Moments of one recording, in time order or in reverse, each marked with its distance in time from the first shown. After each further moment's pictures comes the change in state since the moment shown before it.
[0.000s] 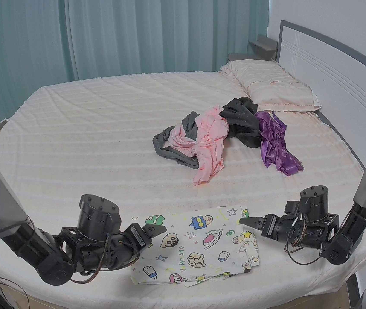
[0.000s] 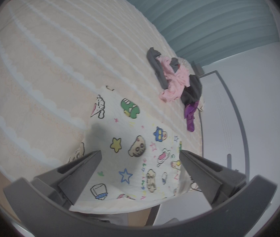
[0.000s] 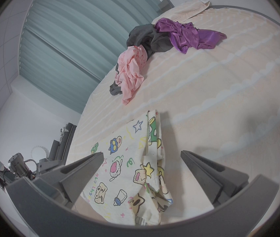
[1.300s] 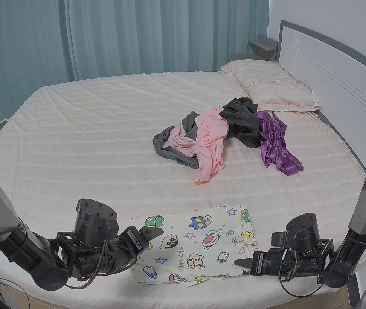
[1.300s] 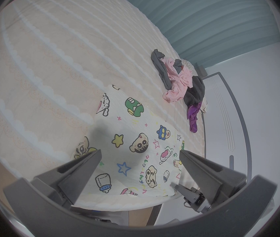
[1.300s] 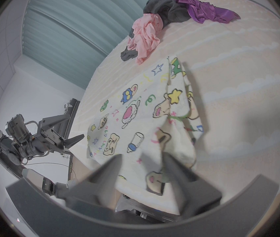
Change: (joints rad) left arm -0.030 -0.037 0.039 0.004 0.059 -0.031; right arm 0.206 -0.013 0.140 0.004 -0.003 0.004
